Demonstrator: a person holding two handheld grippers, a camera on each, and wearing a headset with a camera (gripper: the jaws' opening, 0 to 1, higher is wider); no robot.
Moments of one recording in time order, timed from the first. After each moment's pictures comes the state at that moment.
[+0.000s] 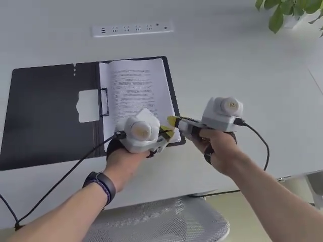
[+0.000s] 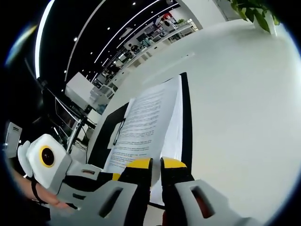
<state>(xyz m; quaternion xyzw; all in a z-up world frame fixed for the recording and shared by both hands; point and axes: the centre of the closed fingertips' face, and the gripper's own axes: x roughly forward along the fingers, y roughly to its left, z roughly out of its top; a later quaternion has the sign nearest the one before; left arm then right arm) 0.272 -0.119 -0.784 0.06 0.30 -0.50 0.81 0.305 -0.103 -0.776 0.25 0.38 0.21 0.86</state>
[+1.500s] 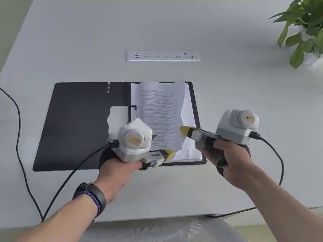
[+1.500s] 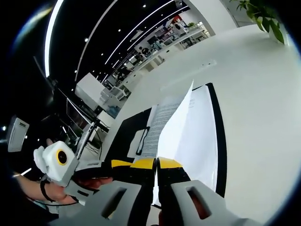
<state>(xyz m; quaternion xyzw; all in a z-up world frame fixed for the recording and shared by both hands) 0.290 -0.021 -0.758 0.05 0.31 -0.43 0.85 0.319 -0.062 -0.733 0.26 0.35 0.26 0.86</state>
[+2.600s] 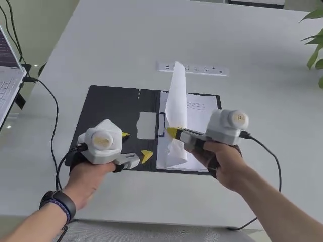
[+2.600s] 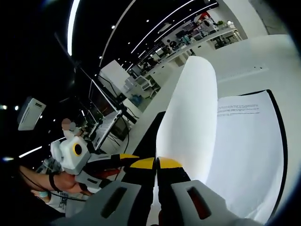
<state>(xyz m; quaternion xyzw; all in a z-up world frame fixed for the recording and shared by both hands) 0.290 0.132 -0.740 0.02 0.30 -0.34 0.89 0.323 0.067 -0.706 0.23 0.33 0.38 0.83</state>
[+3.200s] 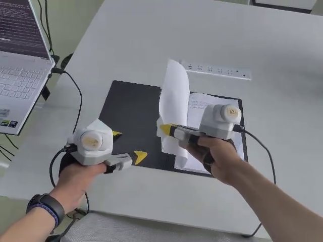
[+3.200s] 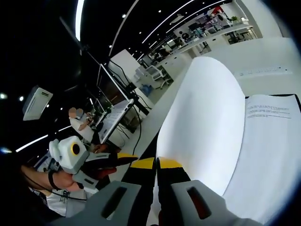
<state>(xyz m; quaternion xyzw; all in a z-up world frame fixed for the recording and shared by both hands) 0.275 0.204 -0.741 0.01 0.31 -0.29 0.91 0.322 0.145 -0.710 0.20 0.35 0.43 0.80</state>
